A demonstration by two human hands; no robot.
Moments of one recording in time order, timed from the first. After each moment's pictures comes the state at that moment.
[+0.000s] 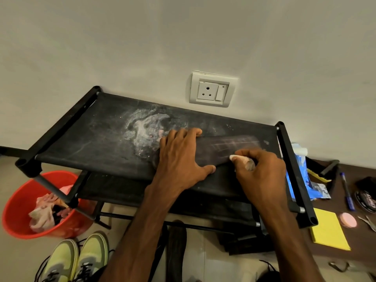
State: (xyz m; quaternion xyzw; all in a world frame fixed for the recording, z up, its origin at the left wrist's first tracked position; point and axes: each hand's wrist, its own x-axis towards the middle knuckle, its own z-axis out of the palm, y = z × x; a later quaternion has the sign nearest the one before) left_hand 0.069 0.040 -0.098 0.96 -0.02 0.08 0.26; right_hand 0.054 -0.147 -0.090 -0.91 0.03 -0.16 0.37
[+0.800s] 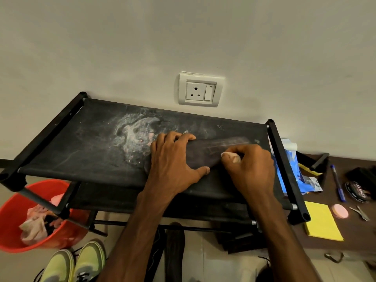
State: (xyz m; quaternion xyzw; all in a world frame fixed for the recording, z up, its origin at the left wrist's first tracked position) left_hand 0.068 0.036 -0.106 0.96 -0.02 0.11 0.26; right_hand 0.070 -0.146 -0.091 -0.95 0.05 -0.13 0.29
